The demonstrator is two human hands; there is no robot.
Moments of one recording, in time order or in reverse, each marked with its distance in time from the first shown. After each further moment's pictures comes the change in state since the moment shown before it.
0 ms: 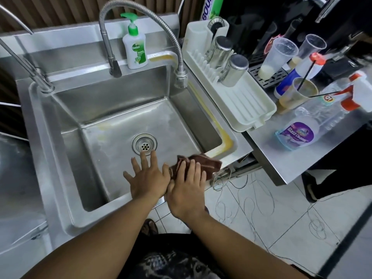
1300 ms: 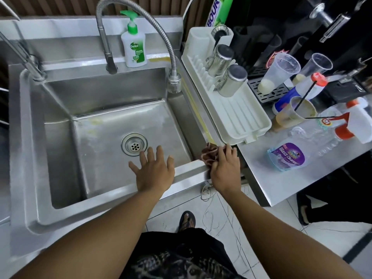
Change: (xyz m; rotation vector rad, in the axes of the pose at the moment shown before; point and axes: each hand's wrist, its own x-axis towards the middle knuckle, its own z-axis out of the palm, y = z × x) left_hand 0.013 0.080 0.012 -0.056 0.090 -0.009; right_hand 0.100 0.164 -0.062 0.097 0.149 0.033
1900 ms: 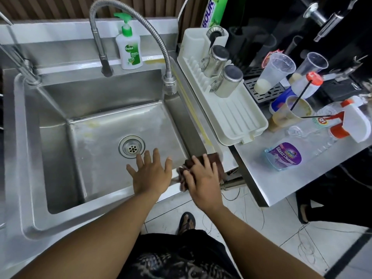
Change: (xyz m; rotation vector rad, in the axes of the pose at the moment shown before) left_hand 0.002 0.000 0.002 0.009 -0.002 -0.010; right_hand -0.045 -0.031 0.018 0.165 -0.049 -0.283
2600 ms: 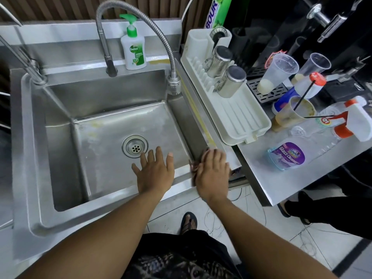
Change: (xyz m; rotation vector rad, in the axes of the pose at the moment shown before) left_hand -0.002 -0.001 -0.002 -0.095 0.051 0.009; right_hand 0.018 -0.001 0.005 -0.238 0.072 0.264
